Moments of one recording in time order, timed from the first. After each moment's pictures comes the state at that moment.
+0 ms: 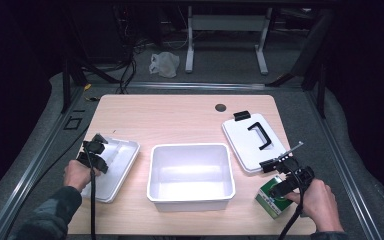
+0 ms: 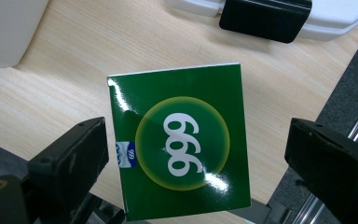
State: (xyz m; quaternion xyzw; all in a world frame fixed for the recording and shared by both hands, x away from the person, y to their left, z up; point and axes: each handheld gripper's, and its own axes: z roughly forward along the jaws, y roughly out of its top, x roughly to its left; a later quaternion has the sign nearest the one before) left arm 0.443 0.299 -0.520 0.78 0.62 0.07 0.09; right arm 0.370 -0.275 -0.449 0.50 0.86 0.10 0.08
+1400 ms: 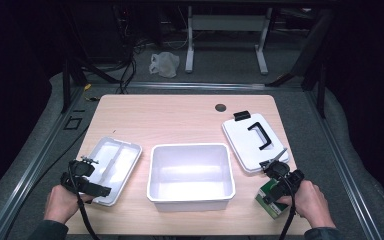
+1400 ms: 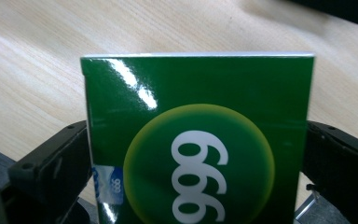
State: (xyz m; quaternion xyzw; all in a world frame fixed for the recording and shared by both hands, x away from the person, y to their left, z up) left arm 0.353 0.295 -0.487 0.80 0.57 0.10 0.14; right arm 0.384 -0.266 -0.492 0.46 0.88 0.04 0.03
